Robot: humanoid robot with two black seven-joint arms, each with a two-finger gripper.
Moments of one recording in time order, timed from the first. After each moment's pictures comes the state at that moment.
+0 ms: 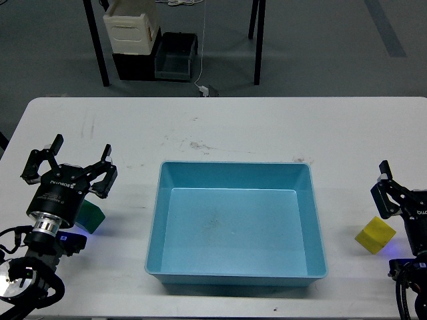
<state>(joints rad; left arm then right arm) -0.03 0.54 -0.86 -1.58 -0.55 -0.41 -0.49 -0.25 0.00 1.60 1.55 0.29 0.34 -0.13</state>
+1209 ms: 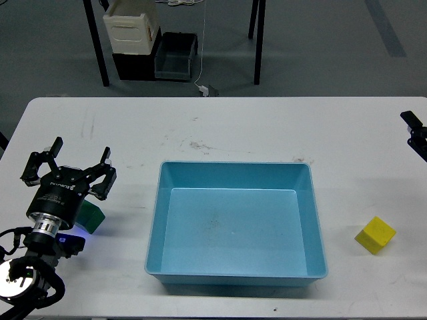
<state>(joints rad) -0.03 0.54 -0.86 -1.57 -0.55 -0.38 -0.49 0.22 -0.45 1.56 1.50 -1.04 0.40 -0.07</state>
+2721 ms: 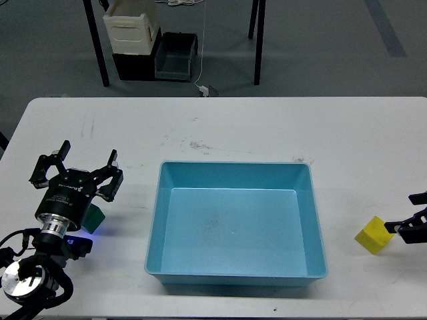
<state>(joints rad) -0.04 0.50 -0.86 -1.56 -0.55 -0.35 -0.49 0.89 -1.08 0.16 1.47 -2.01 0.47 0.49</state>
